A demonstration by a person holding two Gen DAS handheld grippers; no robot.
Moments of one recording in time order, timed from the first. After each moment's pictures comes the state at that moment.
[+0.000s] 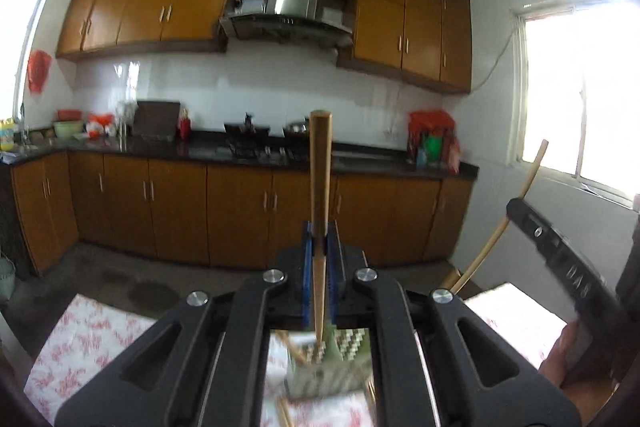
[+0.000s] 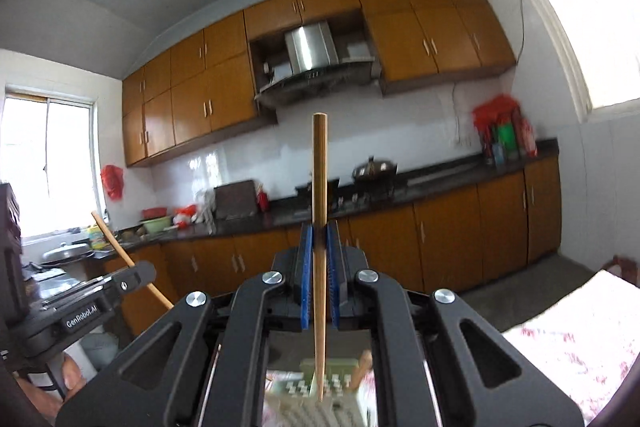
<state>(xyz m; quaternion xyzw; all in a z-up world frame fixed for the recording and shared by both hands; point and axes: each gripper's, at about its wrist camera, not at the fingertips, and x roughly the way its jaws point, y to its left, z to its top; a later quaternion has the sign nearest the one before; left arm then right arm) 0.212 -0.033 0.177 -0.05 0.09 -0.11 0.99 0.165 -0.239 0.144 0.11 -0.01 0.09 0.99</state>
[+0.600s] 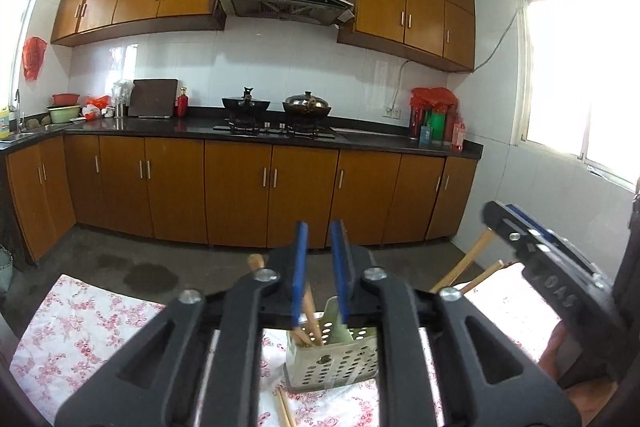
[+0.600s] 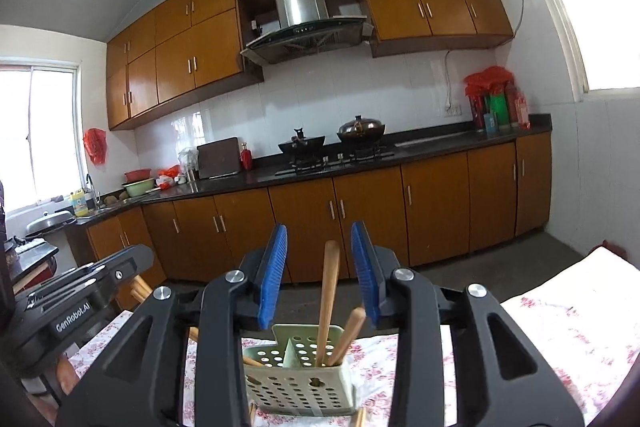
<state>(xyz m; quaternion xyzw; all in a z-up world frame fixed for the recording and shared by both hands) 0.242 -0.036 0.122 -0.04 0.13 -0.11 0.98 0.187 -0.234 0.106 0.09 0.07 0.08 0.99</state>
